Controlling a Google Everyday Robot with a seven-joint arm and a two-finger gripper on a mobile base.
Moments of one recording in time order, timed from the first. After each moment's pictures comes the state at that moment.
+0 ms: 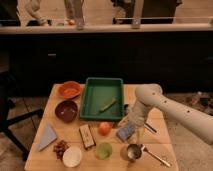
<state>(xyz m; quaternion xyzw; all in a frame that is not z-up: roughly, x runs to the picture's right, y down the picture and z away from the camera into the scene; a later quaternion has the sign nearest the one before) 0.127 0.237 0.756 -0.41 -0.30 -0.26 0.82</state>
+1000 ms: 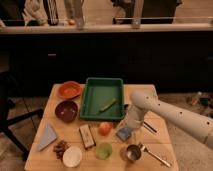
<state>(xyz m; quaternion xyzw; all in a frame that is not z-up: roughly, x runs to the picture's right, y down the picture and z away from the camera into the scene) 0.119 0.255 0.777 -0.42 -0.28 -0.24 0.83</state>
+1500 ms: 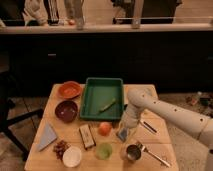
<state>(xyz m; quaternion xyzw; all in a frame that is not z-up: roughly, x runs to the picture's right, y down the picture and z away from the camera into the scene) 0.105 0.251 0.787 -0.43 -0.28 -0.26 0.82</state>
